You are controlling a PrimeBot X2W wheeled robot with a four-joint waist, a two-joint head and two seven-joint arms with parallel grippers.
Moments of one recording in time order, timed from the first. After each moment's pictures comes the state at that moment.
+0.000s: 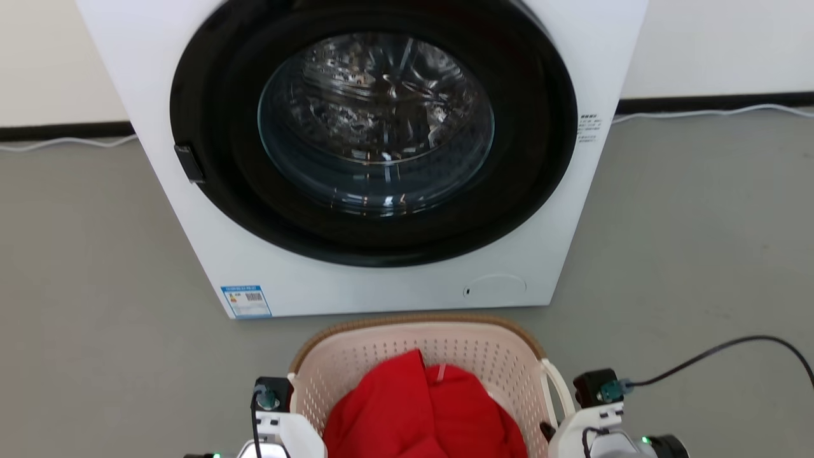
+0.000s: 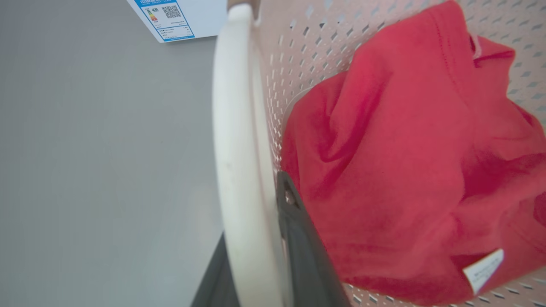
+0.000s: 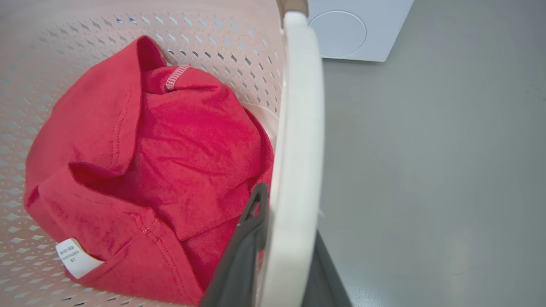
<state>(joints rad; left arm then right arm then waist) -0.50 0.03 -0.83 1.29 -0.78 0.06 -0.02 -0.49 -0.05 0.83 1.25 0.80 0.12 -0.01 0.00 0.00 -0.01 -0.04</state>
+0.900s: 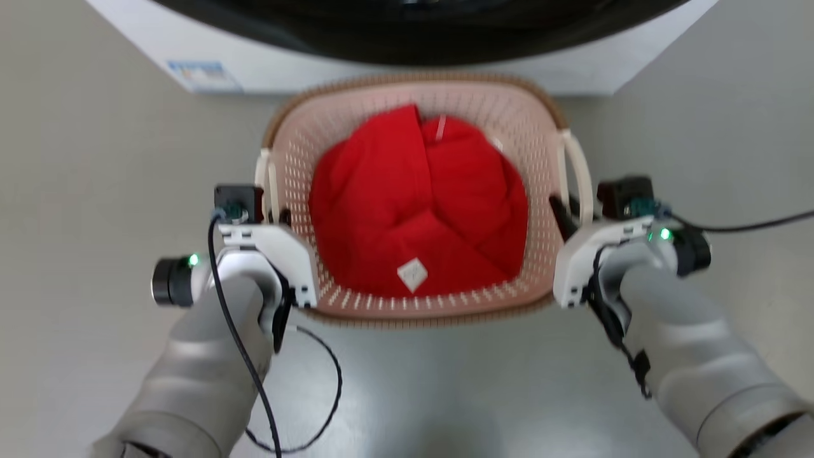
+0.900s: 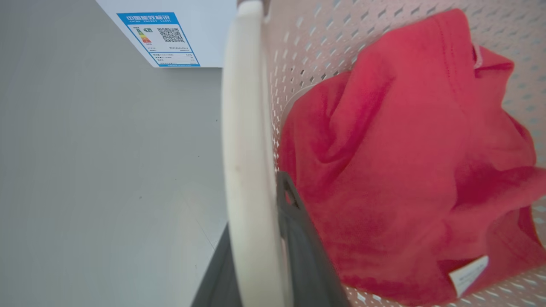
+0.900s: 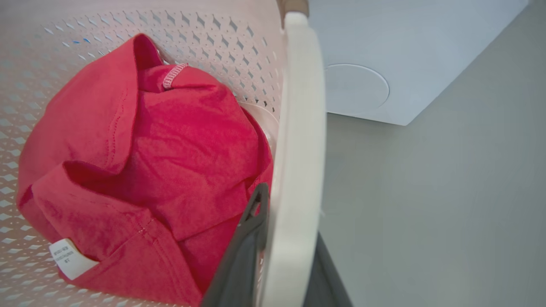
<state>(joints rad) -0.90 0.05 -0.76 1.28 -0.81 0.08 -0.21 -0.91 -0.06 0.71 1.30 0.63 0.12 -0.24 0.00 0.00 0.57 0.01</state>
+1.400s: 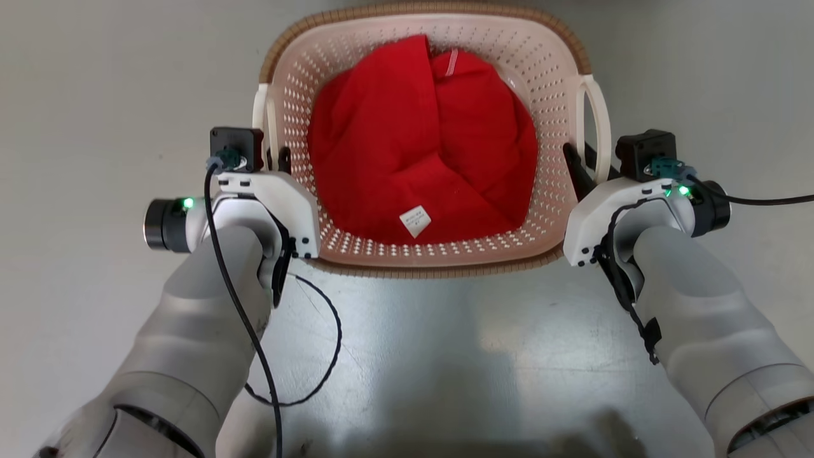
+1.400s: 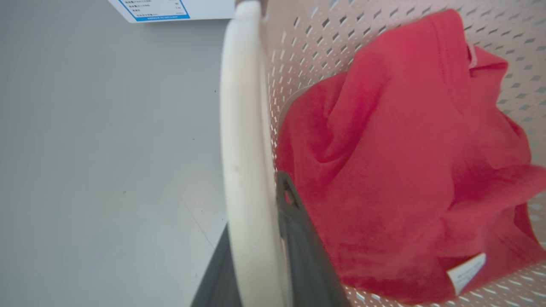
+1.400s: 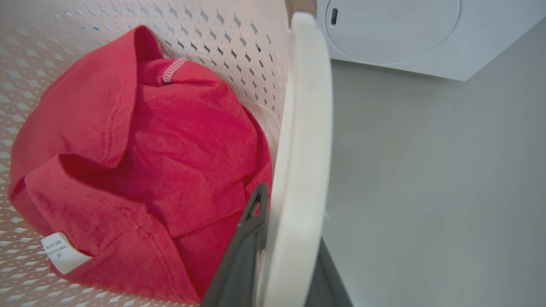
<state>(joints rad) -1.01 0.04 -0.77 1.29 -0.80 0.08 -0.24 -0.97 -0.07 0.48 1.25 0.40 0.12 -0.24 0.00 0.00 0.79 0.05</state>
